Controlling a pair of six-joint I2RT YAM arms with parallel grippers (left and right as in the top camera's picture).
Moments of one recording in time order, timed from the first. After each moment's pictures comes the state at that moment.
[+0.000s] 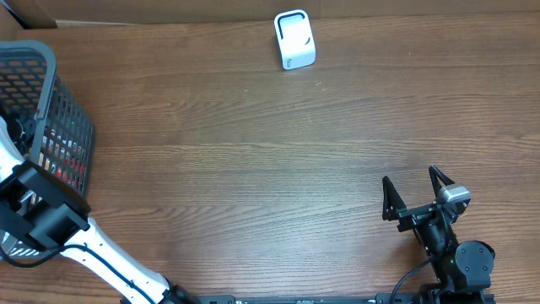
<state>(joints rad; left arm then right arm) 0.76 2.36 2.18 -1.08 -0.11 -0.23 0.05 0.01 0.02 -0.01 -0.23 0.15</state>
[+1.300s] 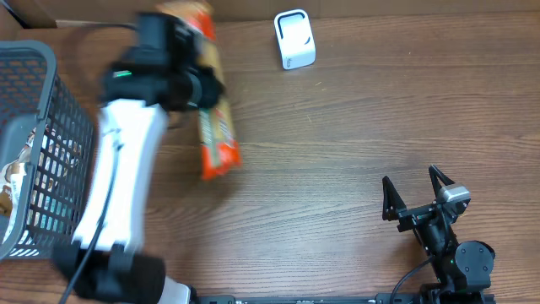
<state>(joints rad) -0.13 1.70 1.66 -1.06 0.23 -0.24 0.05 0.01 0.02 -0.01 -0.23 0.15</state>
